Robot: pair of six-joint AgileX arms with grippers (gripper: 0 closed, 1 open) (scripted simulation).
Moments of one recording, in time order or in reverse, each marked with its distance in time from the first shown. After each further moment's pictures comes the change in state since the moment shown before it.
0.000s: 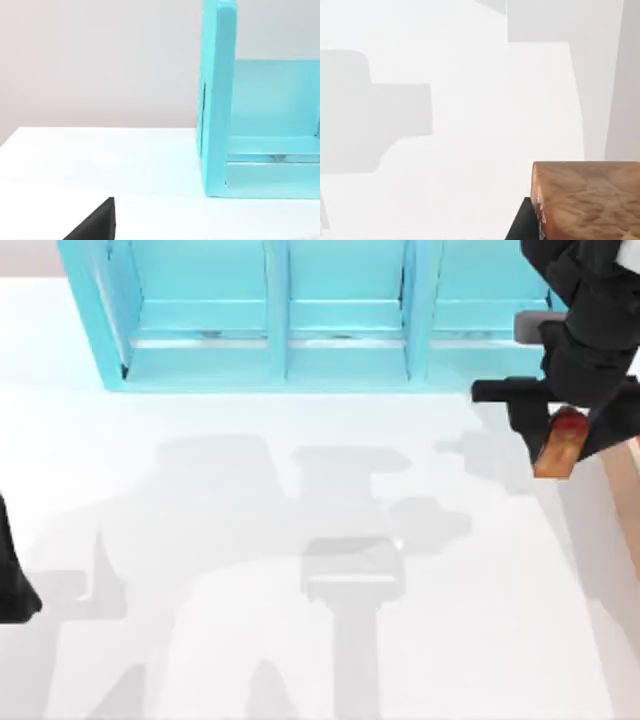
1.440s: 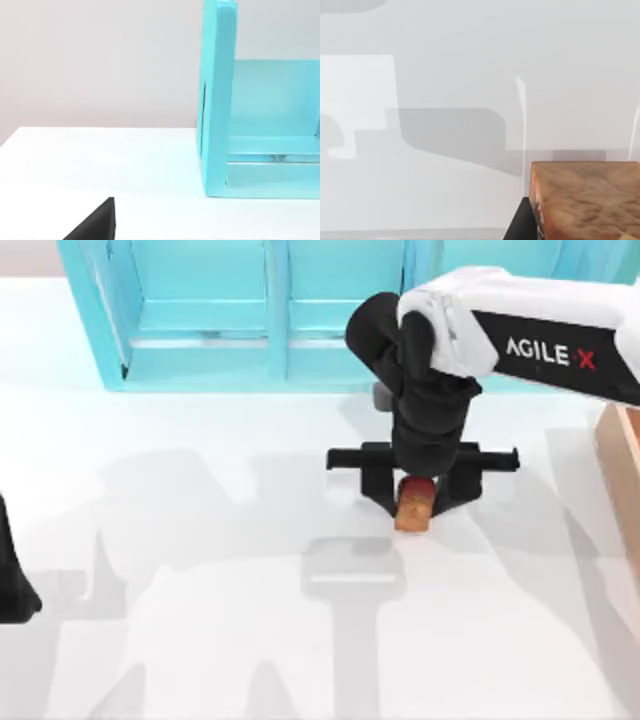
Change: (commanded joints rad) left arm 0.000 0.000 0.000 0.000 0.000 0.000; right arm 0.259 0.233 0.047 0.205 0.005 0.262
